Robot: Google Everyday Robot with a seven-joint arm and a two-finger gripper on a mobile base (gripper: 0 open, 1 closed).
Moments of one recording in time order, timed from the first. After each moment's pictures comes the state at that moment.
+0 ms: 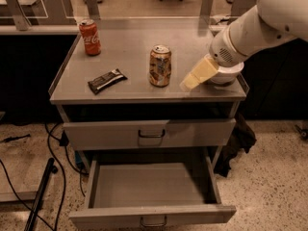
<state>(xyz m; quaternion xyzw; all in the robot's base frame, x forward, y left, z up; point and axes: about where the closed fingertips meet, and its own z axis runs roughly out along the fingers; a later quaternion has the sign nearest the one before) 0.623 -0.144 0.912 -0.45 0.82 0.06 0.34</state>
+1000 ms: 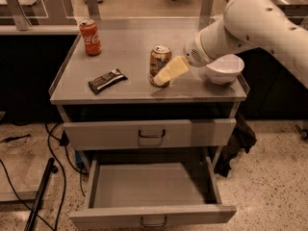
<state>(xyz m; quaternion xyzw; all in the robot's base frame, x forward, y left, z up) 0.681 -0.083 0.886 -0.43 0.81 0.13 0.38</state>
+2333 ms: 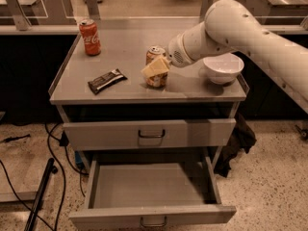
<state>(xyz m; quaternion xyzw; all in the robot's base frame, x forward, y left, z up) 0.699 -0.023 0.877 -0.45 0.78 0.17 0.41</state>
